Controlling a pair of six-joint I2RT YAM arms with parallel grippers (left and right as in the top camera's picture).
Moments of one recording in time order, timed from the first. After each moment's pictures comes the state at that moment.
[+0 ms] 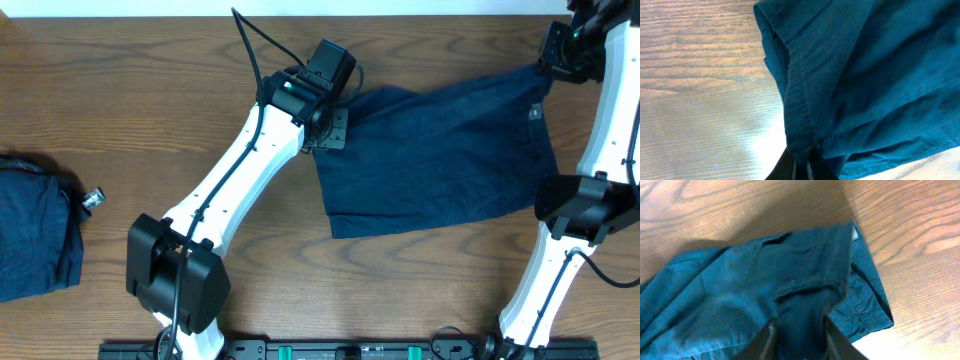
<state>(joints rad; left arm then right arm) -0.53 1.87 1.71 -1.07 -0.03 -0.38 -0.21 2.33 2.73 -1.70 -0.09 0.17</state>
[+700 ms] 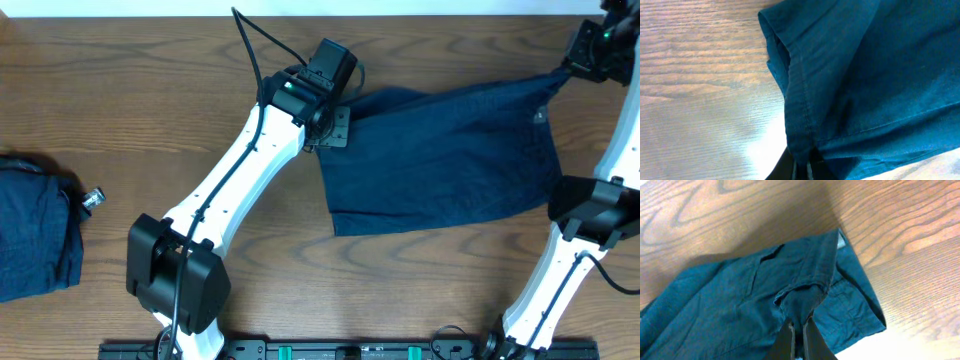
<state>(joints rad) -0.53 1.87 1.71 -1.04 -0.02 -0.38 -0.30 2.33 2.77 -1.70 -0.12 0.18</state>
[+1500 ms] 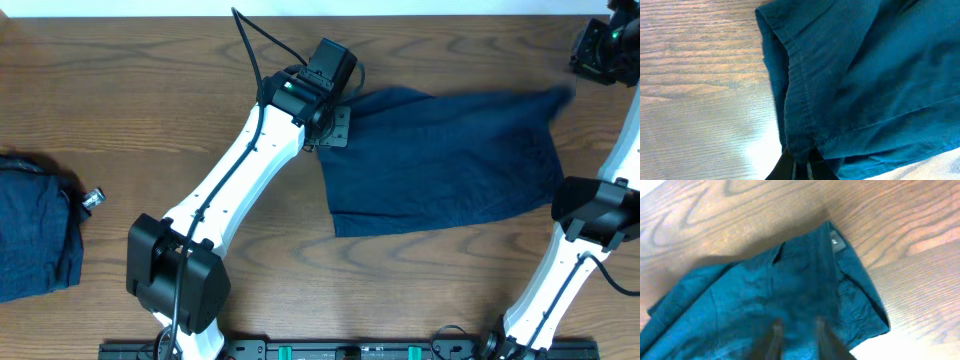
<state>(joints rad) -0.53 1.87 1.71 -1.04 -0.02 -0.38 -0.32 2.33 2.77 -1.70 -0.16 0.17</state>
